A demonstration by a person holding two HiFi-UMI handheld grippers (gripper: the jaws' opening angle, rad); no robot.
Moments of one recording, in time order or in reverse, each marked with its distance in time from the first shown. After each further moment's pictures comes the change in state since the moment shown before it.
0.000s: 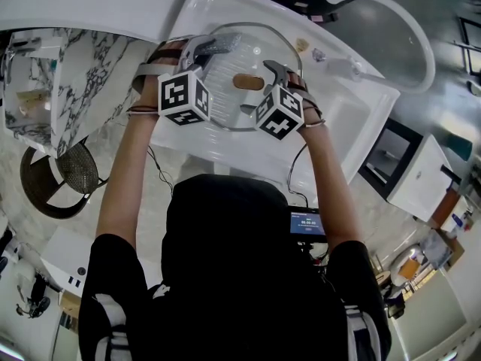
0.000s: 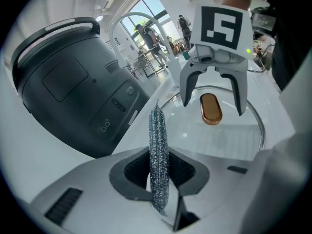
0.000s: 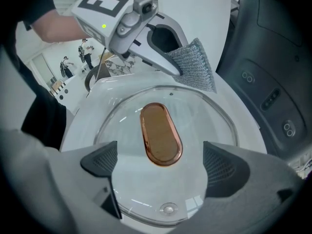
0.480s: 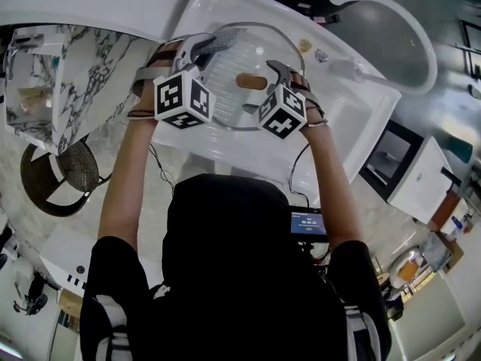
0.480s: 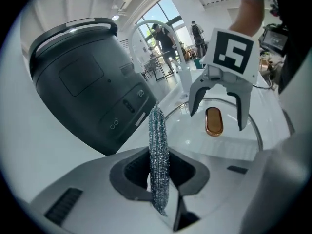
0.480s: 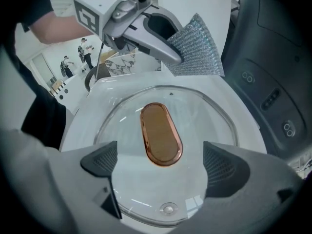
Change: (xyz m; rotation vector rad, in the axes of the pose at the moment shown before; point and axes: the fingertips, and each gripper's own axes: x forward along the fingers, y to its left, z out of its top) left arm -0.022 0.014 0.007 -0.142 -0.040 0.044; right arm 0.000 0.000 0.000 0.000 0.002 0.000
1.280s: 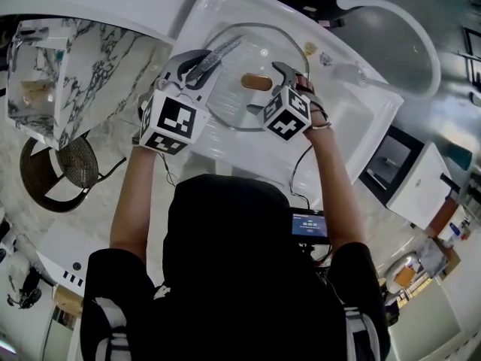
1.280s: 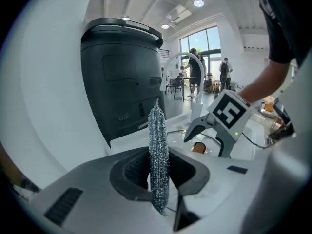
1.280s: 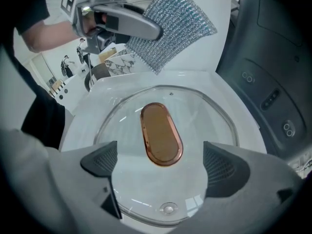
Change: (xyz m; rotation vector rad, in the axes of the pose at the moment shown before) left arm -0.056 -0.003 0.010 -0.494 -0.150 -0.005; right arm 0.000 0.000 0.001 -0.001 0.002 -0.004
